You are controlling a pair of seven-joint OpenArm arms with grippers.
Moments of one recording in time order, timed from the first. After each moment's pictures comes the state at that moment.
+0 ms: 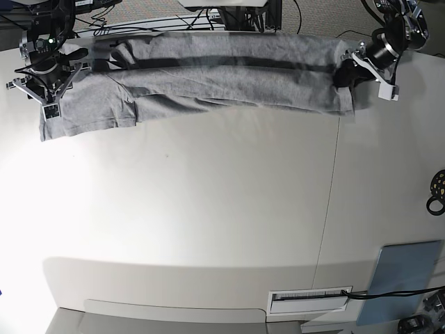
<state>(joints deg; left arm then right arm) 24.2 -10.1 -34.6 86.7 -50.5 -43.3 55.4 -33.1 26.3 19.6 117.0 1.4 8.0 -55.6</state>
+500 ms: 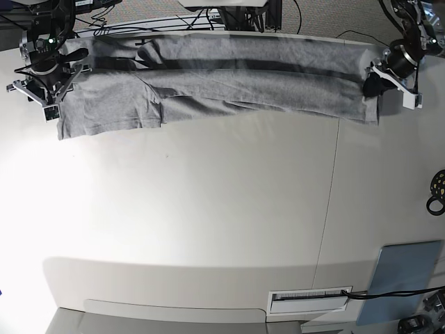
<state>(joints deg) 24.2 -17.8 -34.2 86.5 -47.8 -33.6 48.5 -33.1 26.3 19.6 117.0 1.4 8.1 -52.5</state>
